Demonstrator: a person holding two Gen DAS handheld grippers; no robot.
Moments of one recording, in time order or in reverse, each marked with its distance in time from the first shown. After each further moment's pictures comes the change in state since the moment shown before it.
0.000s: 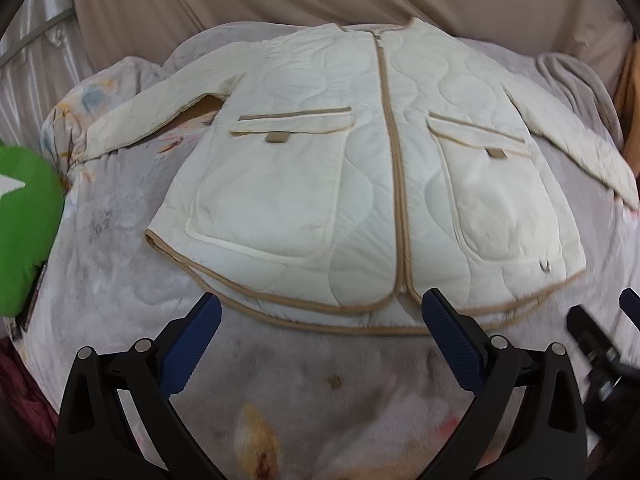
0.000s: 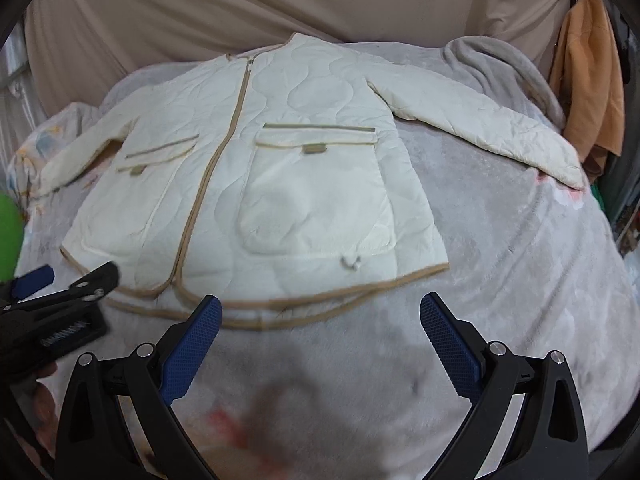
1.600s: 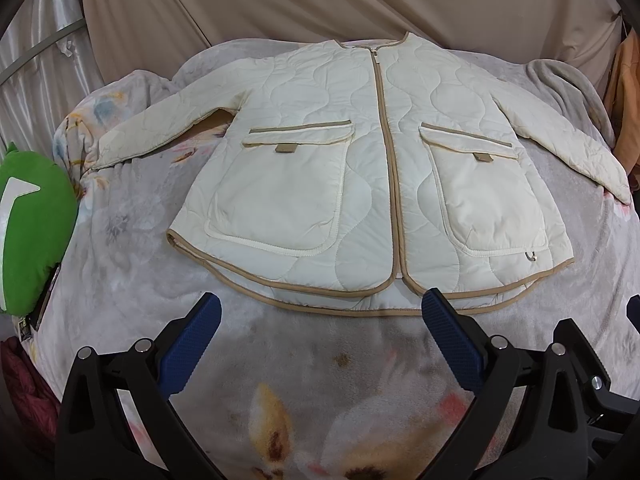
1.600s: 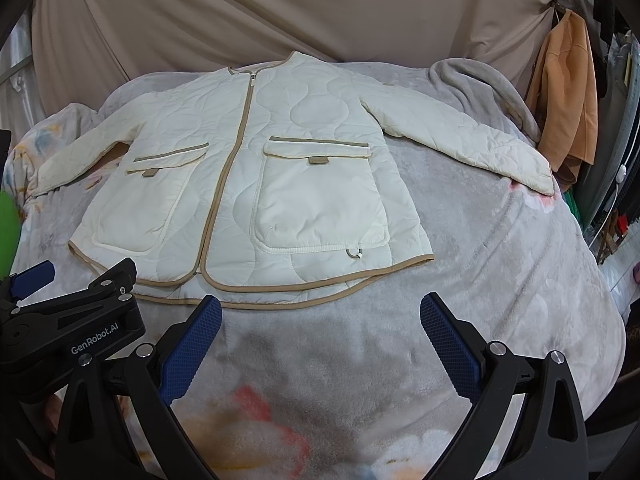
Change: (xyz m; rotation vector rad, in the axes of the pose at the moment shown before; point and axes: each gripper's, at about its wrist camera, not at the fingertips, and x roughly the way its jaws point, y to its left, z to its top) left arm -0.039 -0.004 -0.014 0.037 -0.050 0.019; right arm -0.052 0.047 -0.021 -0.021 -0.038 -0.108
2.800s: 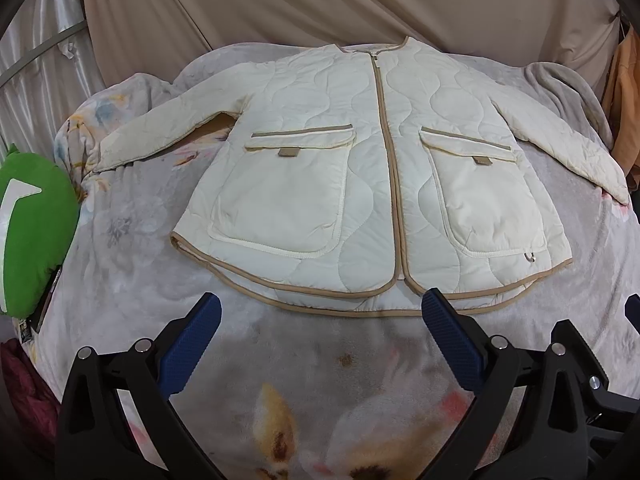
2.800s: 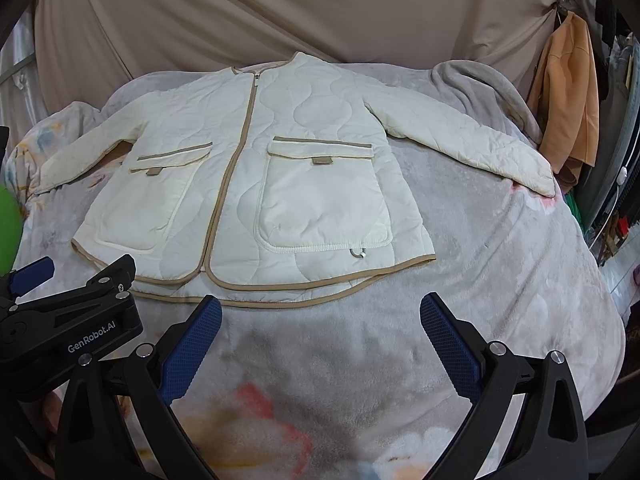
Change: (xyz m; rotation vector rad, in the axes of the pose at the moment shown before) left arm 0.001 -0.002 0.001 -0.004 -0.007 0.001; right arm -0.002 0.003 0.001 -0.002 -0.001 -0.004
